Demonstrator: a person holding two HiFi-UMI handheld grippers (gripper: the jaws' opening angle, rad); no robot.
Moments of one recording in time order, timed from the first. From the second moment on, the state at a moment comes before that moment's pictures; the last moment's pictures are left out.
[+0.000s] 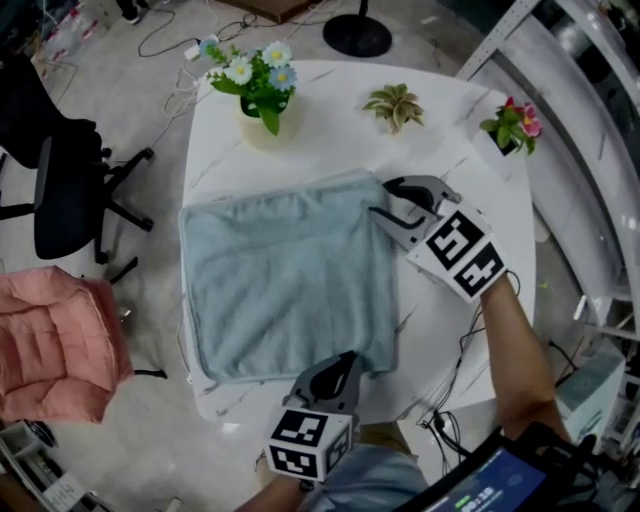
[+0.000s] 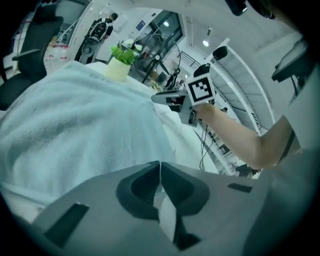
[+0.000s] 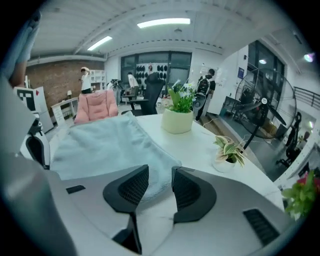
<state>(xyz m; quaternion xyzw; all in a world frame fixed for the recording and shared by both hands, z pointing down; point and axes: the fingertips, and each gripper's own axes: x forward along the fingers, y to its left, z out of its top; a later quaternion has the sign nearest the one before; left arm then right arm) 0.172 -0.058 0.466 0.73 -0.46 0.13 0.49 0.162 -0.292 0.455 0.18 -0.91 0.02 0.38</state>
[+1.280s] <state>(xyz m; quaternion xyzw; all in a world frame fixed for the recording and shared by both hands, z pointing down) -0.027 0.003 0.438 0.70 -0.56 0.16 0.42 0.228 -0.090 0.427 0.33 -0.85 0.20 0.35</state>
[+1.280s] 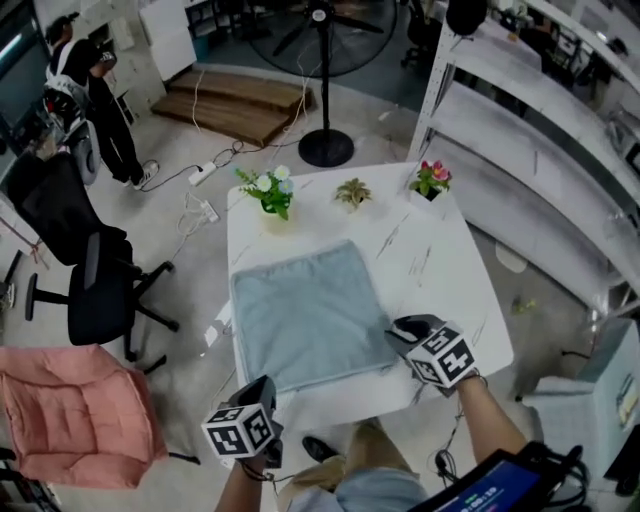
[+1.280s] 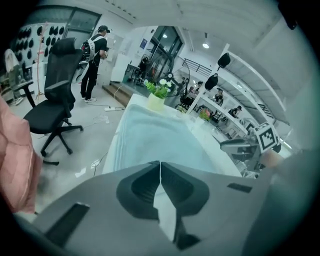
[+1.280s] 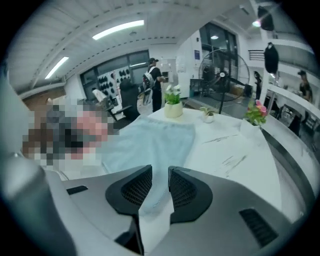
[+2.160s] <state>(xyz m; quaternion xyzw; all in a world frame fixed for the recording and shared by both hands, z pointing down) 0.010 -0.033 0.476 0.69 -0.54 0.16 0.46 0.230 -0.111 0.505 0.37 -0.76 0.40 0.34</state>
